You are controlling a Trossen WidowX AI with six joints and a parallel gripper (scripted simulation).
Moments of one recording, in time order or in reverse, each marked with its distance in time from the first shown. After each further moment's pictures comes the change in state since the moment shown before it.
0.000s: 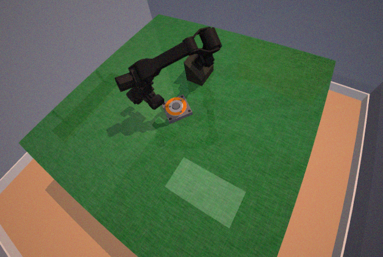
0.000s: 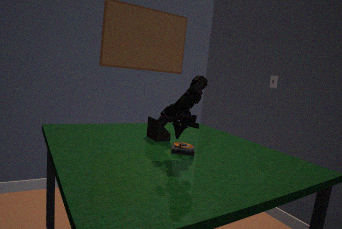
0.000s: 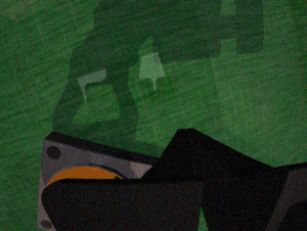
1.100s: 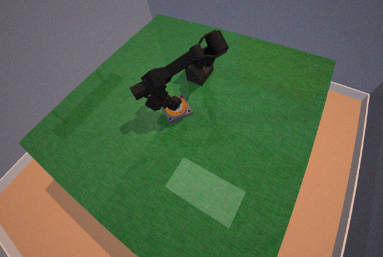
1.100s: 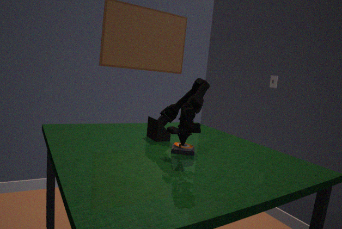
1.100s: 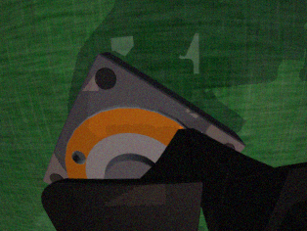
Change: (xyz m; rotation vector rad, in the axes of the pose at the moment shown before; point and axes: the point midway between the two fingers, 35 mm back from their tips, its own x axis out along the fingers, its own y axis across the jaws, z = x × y) arm 0.035 0.057 -0.053 -0.236 0.102 0.194
